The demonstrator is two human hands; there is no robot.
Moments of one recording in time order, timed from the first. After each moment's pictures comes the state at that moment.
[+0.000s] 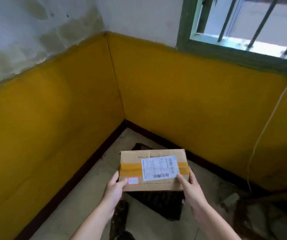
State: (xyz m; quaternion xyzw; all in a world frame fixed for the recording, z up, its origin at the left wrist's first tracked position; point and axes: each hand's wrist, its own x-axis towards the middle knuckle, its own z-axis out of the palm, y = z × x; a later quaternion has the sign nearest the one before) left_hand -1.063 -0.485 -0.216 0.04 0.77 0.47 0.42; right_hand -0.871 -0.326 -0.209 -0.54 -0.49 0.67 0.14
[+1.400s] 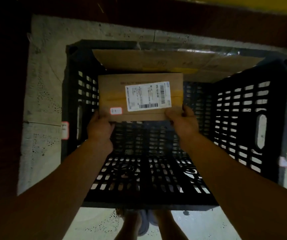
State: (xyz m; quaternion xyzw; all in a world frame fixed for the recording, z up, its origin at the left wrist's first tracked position) left_hand -1.263 -0.279 -0.792 -0.12 0.76 0.37 0.52; right_hand -1.068 -0.227 -0.809 -0.76 -0.22 0.58 0.18
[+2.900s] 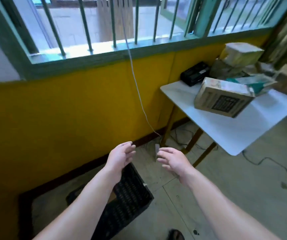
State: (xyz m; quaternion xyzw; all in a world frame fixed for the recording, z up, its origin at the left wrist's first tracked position) left_hand -1.046 -0.296 -0.110 0.37 0.55 0.29 0.69; right_hand -0.872 -0.371 -0.107 -0.73 -0.27 0.49 0.39
